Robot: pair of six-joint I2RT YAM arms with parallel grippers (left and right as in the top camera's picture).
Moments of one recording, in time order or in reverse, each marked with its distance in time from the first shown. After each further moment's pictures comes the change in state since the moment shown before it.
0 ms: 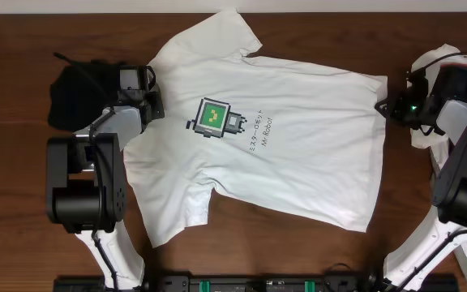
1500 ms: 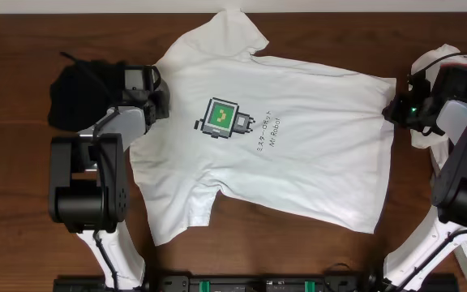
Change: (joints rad) left arm -0.021 0.000 -0.003 0.016 0.016 -0.001; right arm 0.000 0.000 0.000 -0.015 0.110 -0.051
